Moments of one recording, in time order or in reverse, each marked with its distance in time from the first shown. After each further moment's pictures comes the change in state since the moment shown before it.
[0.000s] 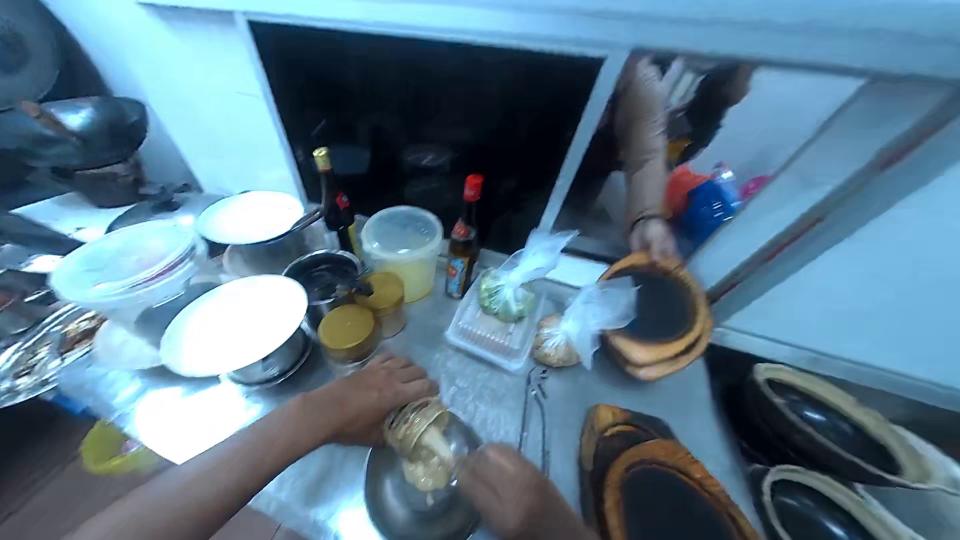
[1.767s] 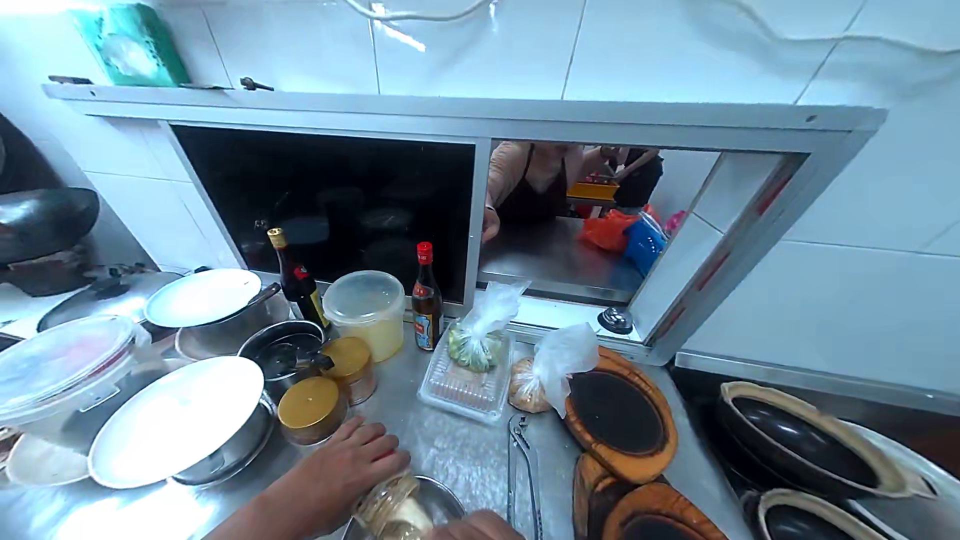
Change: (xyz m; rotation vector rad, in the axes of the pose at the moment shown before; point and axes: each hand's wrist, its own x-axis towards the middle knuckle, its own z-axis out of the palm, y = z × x) left_hand 0.003 -0.007 0.012 0.152 0.087 0.026; right_hand -0.006 -0.009 0.013 0.115 0.115 0.207
